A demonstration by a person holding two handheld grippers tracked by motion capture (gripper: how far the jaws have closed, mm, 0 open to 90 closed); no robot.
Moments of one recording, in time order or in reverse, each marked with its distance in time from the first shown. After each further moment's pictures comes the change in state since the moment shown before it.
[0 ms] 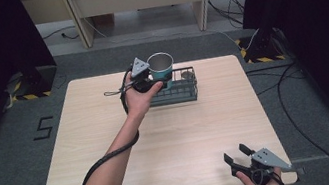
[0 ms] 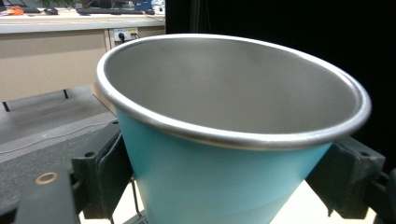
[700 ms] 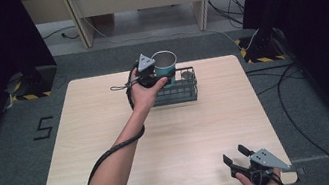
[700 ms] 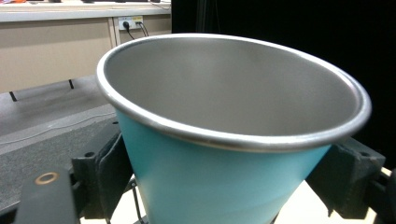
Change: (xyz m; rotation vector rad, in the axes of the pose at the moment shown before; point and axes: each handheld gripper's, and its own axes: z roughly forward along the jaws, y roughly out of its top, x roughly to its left) left arm 0.003 -0.001 0.025 0.047 0.026 -0.003; right arm 0.003 0.001 -0.001 0.013 0.011 -0.024
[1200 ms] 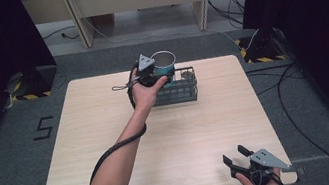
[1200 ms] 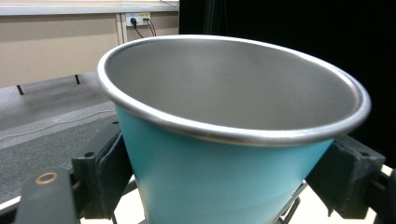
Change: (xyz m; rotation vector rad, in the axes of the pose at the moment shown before) left arm 0.006 -0.006 0.009 0.002 0.027 -0.018; right arm 0.000 -0.001 0.001 0.010 0.006 0.005
